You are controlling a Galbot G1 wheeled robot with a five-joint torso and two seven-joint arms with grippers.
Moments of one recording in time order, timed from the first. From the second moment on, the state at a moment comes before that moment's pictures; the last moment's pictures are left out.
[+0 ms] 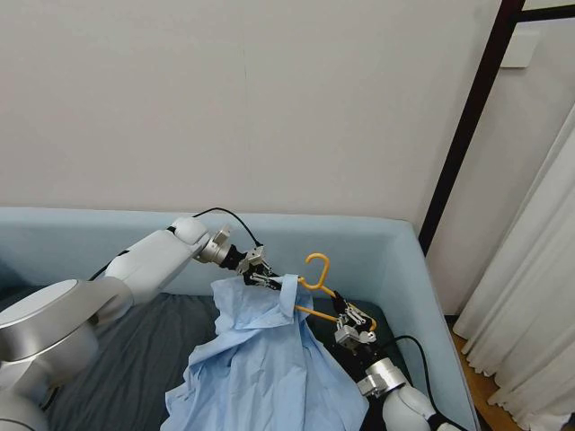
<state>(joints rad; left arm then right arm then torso) -0.18 -1.11 0.80 -0.67 -0.74 -0.20 1.38 -0.92 1.00 -0.14 1.54 -0.46 0.19 0.46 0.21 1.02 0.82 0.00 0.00</state>
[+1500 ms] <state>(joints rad) 0.30 -0.81 0.36 -0.92 -0.79 -0.23 1.22 -0.89 0.98 -0.42 1.55 0.47 0.15 0.17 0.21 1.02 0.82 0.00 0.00</state>
